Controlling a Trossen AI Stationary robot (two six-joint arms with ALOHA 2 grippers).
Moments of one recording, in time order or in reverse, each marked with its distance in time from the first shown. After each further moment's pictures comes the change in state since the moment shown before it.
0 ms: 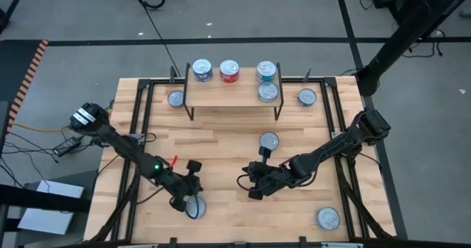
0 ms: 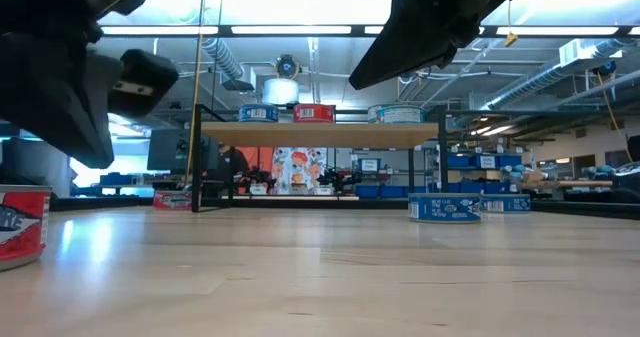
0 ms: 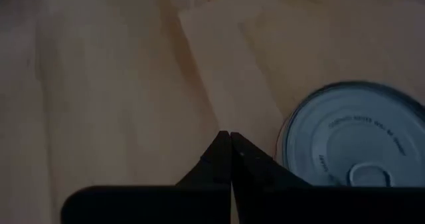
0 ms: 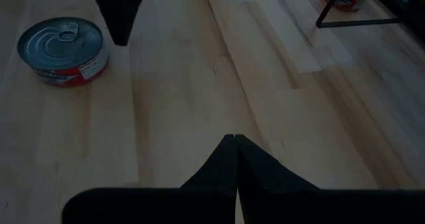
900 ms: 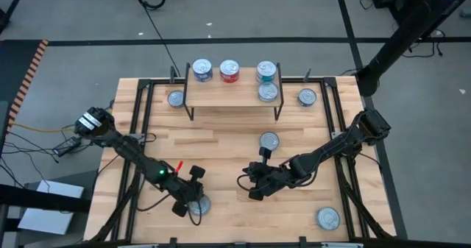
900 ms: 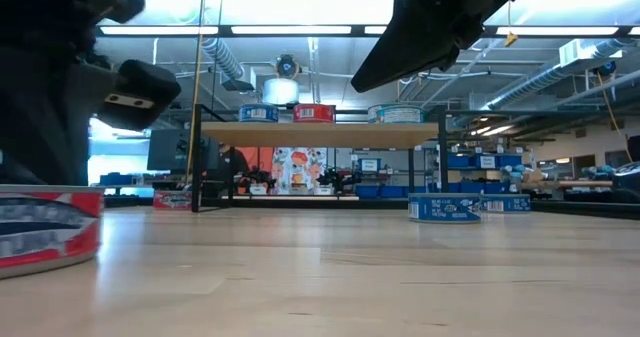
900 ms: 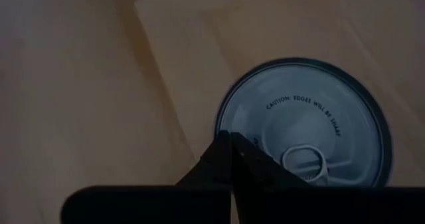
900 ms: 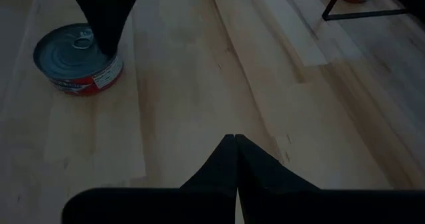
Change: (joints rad) left arm -0.010 0.100 0.062 -0.016 0.075 0.006; right arm 0.002 0.000 0.000 -0.010 -0.023 0.026
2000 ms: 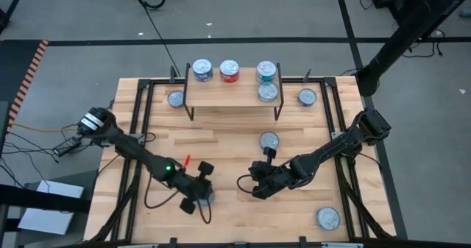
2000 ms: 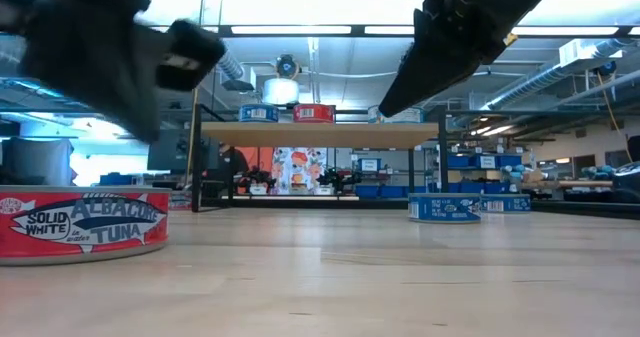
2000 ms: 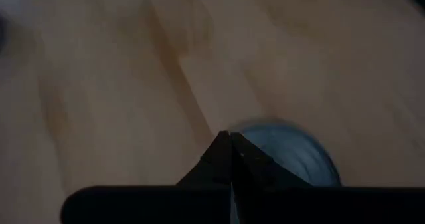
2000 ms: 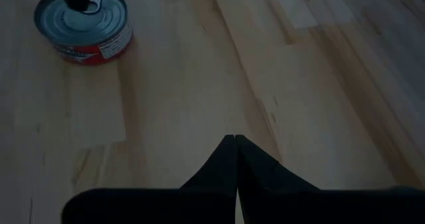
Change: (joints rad) left arm 0.080 0.021 0.168 -0.135 -0.006 0.137; right arm 0.007 -0.001 0.000 -0.148 -0.007 0.087
